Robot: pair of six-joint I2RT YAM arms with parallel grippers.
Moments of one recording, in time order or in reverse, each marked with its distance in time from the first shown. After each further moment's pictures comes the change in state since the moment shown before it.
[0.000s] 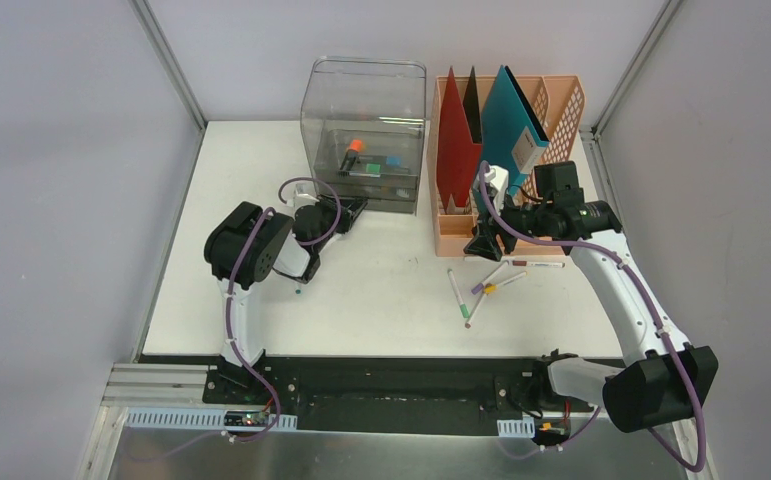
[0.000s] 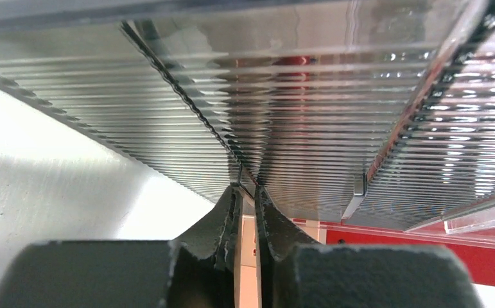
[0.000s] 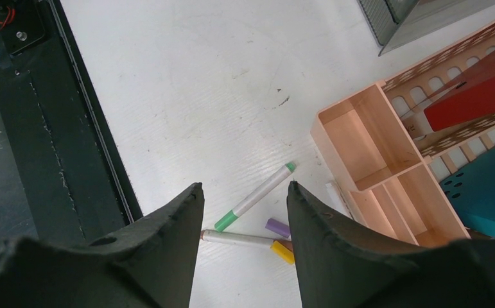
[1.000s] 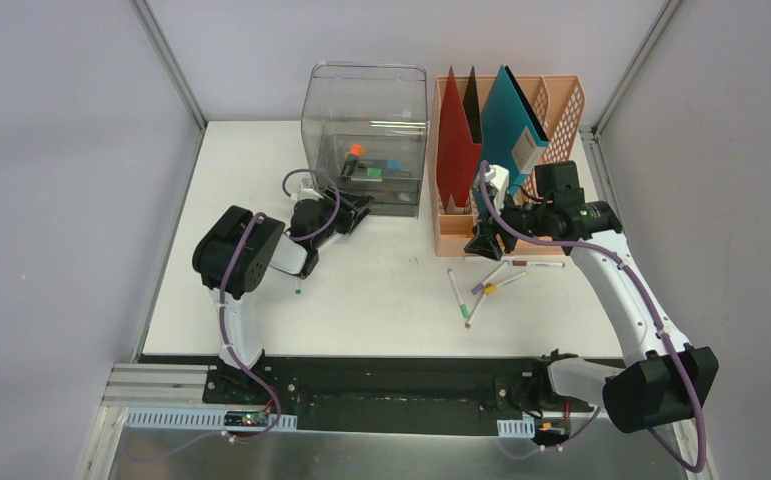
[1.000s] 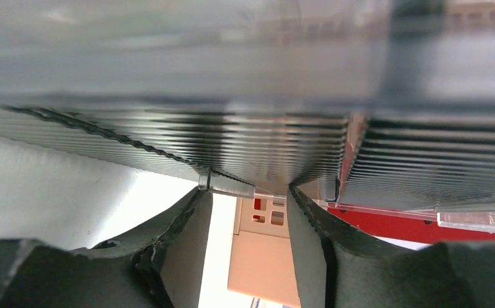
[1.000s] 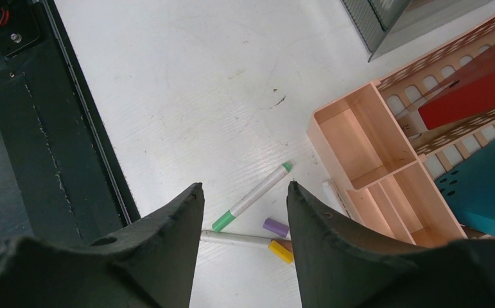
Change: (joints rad) left arm 0.001 -0.102 0.005 -0.158 0.115 0.042; right arm 0.000 -0.002 0.000 0.004 0.010 0.005
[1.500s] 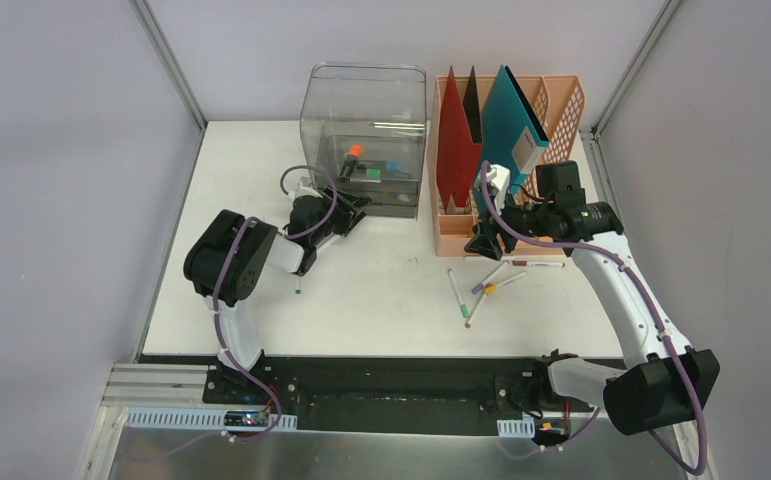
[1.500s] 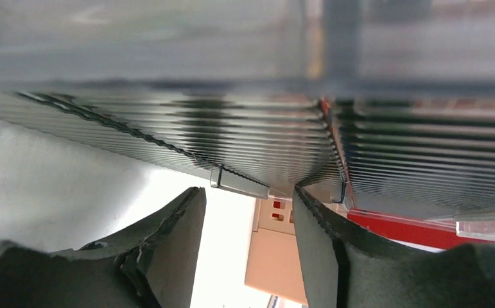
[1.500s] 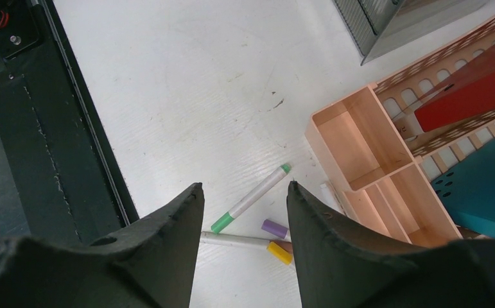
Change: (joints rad) left arm -0.004 -0.083 0.004 -0.170 -0.019 0.071; right arm 0.001 -0.010 0.000 0.007 0.001 0.004
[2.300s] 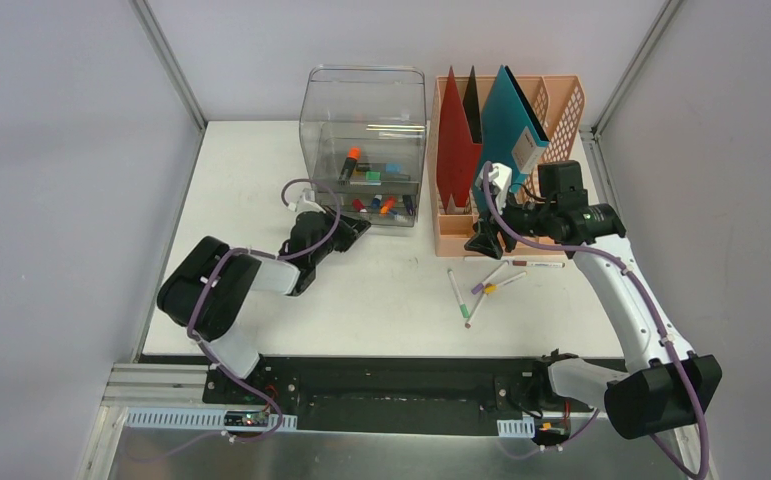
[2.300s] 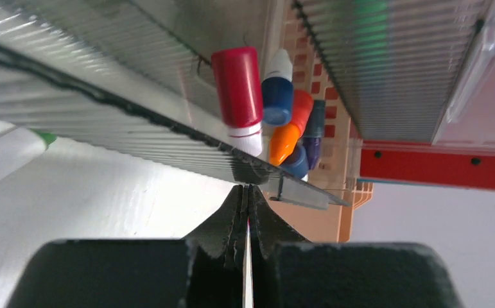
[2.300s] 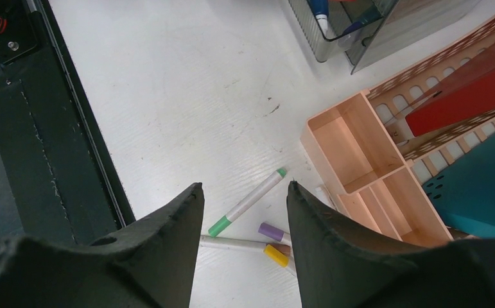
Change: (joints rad) left arm -0.111 -0.235 -0.178 -0.083 -0.121 0.081; right arm 0.002 -0.019 0.001 0.018 0.004 0.013
